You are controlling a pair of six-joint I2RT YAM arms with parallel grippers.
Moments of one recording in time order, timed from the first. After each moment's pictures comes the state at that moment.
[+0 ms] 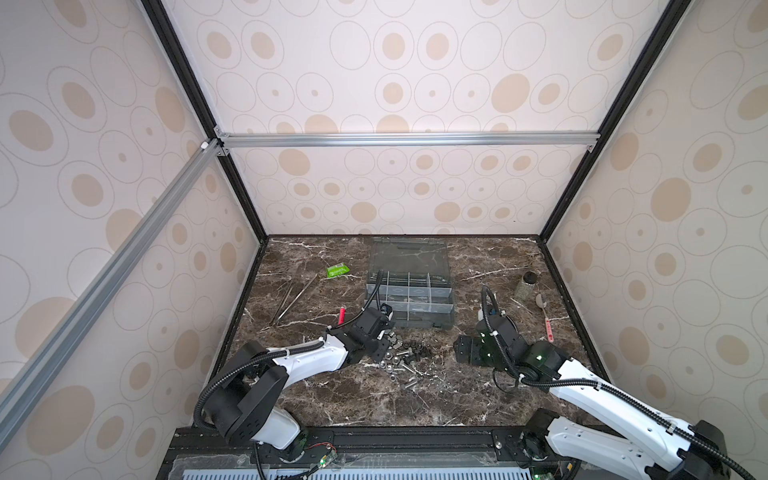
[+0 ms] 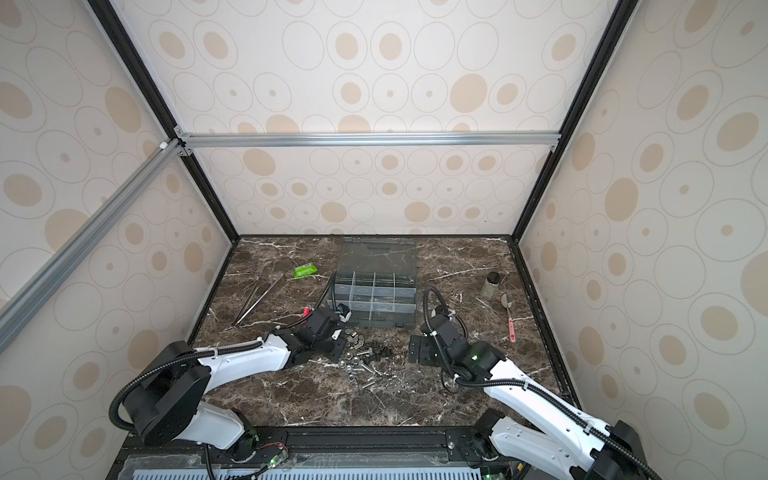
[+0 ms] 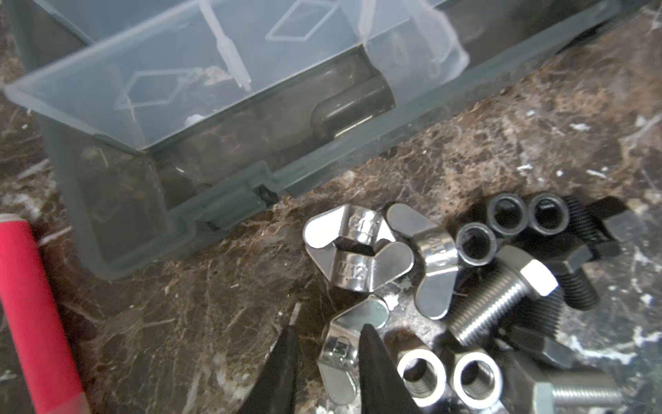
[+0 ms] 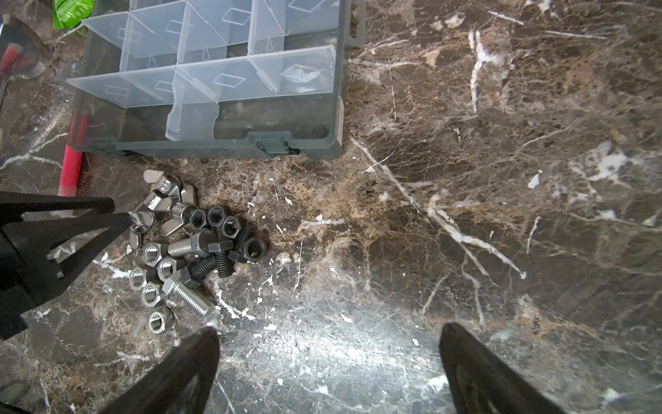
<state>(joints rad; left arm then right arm) -0.73 1.46 0.69 -0.17 -0.12 -0.15 0.71 0.93 0.67 -0.69 0.19 0.73</state>
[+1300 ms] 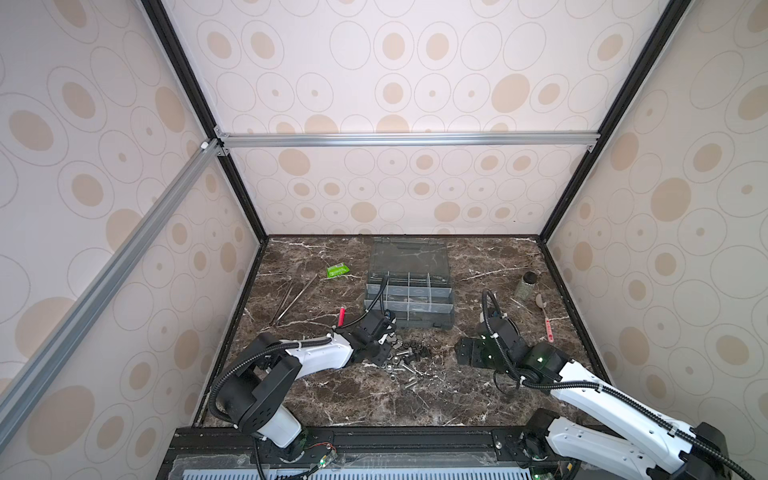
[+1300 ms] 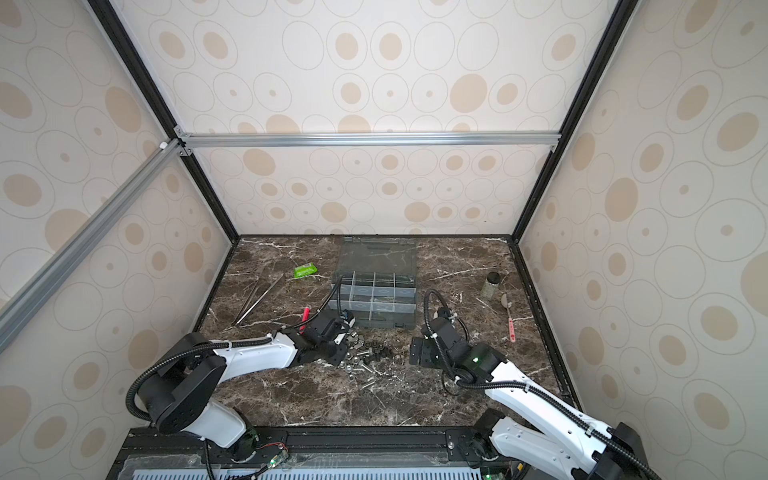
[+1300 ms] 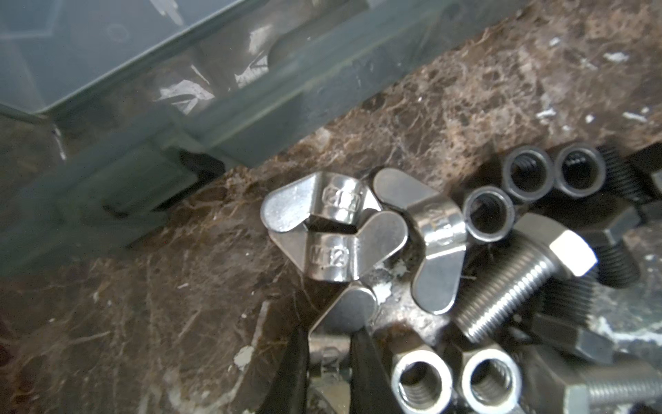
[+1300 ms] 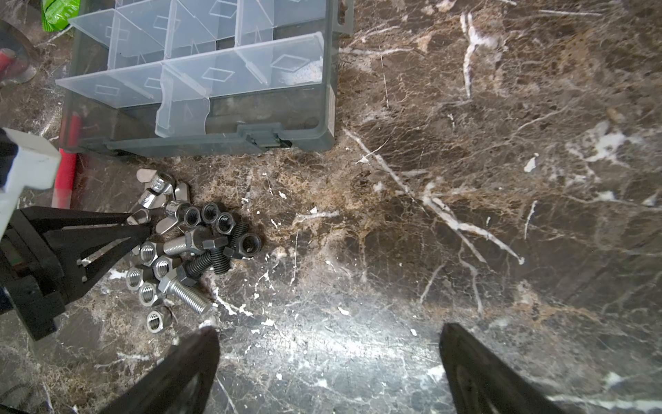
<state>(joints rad) -0.73 1.56 0.69 -0.18 -0.07 -0.13 0.72 0.92 0.66 -0.70 0.20 0.76</state>
